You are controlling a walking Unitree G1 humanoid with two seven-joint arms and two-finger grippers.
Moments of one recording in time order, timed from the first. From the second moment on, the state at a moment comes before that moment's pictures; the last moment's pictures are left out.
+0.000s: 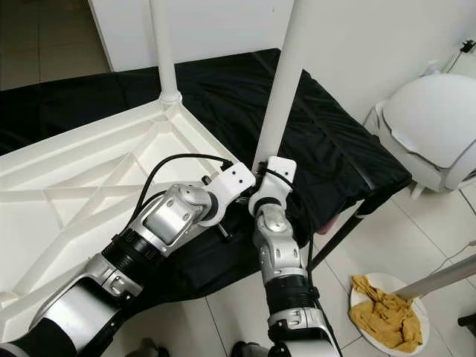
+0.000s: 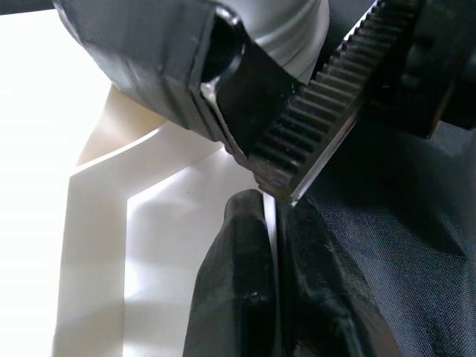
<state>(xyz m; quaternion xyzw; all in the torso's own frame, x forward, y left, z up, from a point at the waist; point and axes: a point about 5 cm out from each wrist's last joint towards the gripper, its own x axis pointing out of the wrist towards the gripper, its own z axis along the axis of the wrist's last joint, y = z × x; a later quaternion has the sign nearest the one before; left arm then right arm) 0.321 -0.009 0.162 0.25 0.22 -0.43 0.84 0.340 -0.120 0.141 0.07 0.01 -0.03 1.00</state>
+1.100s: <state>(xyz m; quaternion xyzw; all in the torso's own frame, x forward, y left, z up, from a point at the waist) 0.321 -0.011 0.163 0.25 0.22 -0.44 0.83 0.358 -0.159 0.142 -0.08 0.01 0.36 0.93</state>
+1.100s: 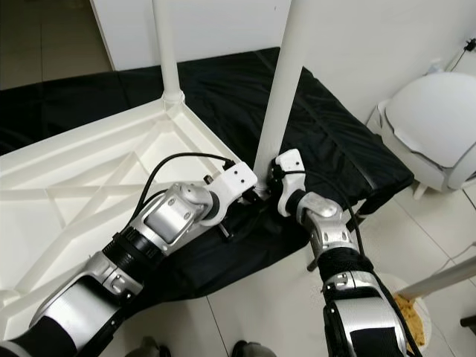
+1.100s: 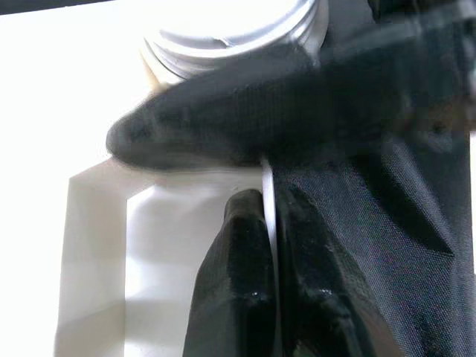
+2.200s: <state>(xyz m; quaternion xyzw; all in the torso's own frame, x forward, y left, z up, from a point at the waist) 0.325 -0.006 0.159 0.26 0.23 -0.42 0.84 0.356 -0.126 0.129 0.03 -0.01 0.14 0.99</state>
